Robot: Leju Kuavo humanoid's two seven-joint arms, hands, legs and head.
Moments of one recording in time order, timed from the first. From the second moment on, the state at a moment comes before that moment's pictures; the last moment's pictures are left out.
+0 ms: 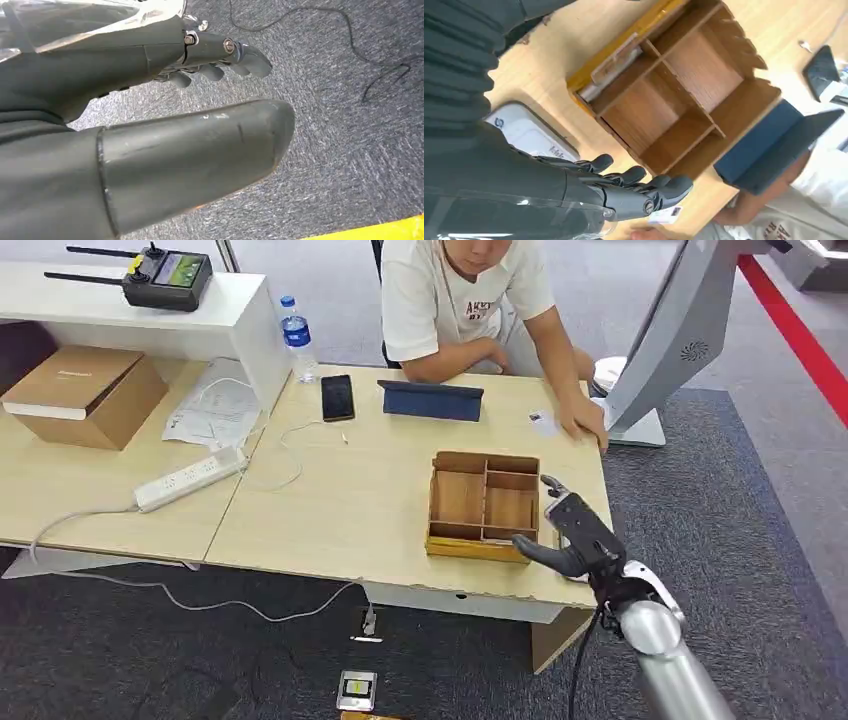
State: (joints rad) left arm -0.14 0.12 0.56 -0.18 -0.96 0.27 -0.09; right arm -0.38 -0.19 0.38 -1.22 0.28 0.13 -0.09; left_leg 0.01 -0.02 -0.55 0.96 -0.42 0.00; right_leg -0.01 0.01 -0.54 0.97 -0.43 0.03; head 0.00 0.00
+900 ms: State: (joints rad) left arm -0.16 0.11 0.56 -0.18 -0.99 0.26 -0.08; right arm -0.37 -0.16 0.51 -1.14 0.98 -0.38 -0.11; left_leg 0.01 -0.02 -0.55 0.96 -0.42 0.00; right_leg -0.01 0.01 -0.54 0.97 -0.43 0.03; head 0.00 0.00
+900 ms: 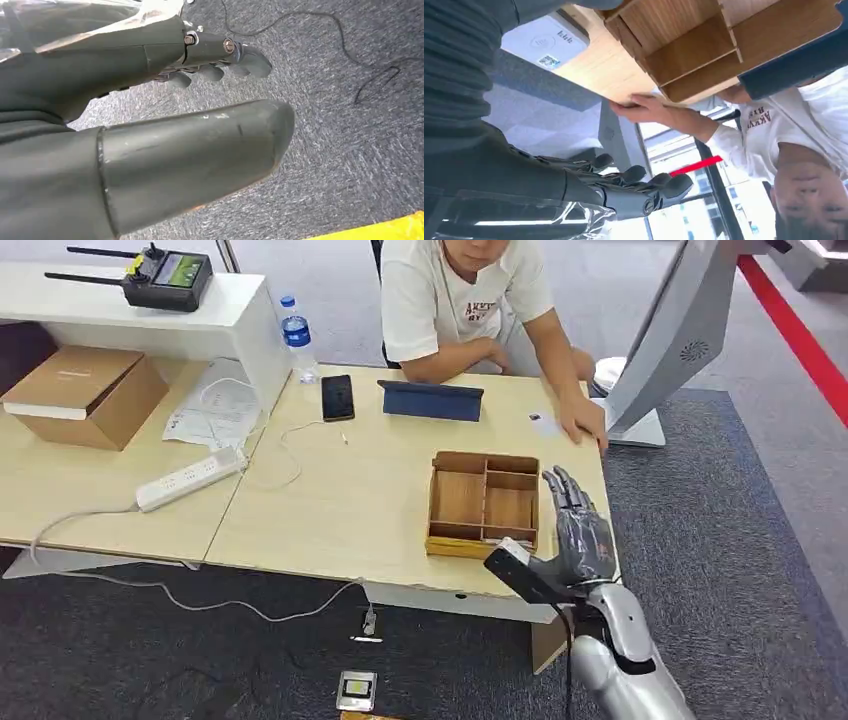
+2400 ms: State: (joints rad) left arm -0.16 0.11 0.56 -0.18 -1.00 0.27 -0.08; right arm -0.40 -0.07 0.55 -0.88 1.09 -0.36 -0.14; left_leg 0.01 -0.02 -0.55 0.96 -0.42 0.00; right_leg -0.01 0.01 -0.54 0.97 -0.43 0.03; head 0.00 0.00
